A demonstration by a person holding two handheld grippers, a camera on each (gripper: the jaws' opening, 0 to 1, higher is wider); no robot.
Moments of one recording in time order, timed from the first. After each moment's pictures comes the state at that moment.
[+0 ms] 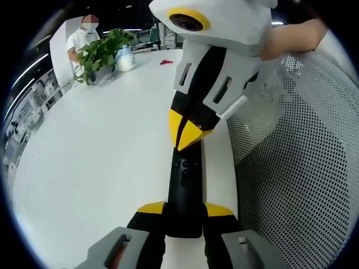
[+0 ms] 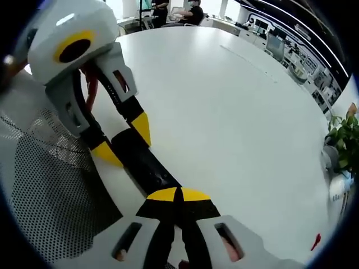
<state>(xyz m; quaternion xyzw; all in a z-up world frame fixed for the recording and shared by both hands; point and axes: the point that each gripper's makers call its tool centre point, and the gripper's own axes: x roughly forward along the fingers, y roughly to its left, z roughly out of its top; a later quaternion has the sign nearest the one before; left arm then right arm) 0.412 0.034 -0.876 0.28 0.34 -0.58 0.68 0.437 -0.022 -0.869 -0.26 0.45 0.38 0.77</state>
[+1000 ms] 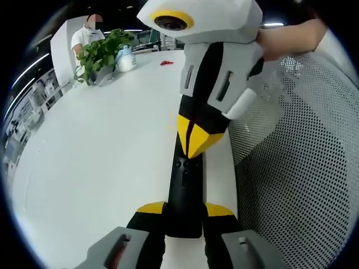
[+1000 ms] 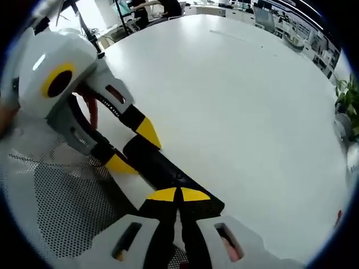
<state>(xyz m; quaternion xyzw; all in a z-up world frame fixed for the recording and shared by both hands) 0.412 0.034 -0.876 0.28 0.34 -0.58 0.68 0.418 -0.012 -0.868 -0.18 0.51 0.38 0.75</state>
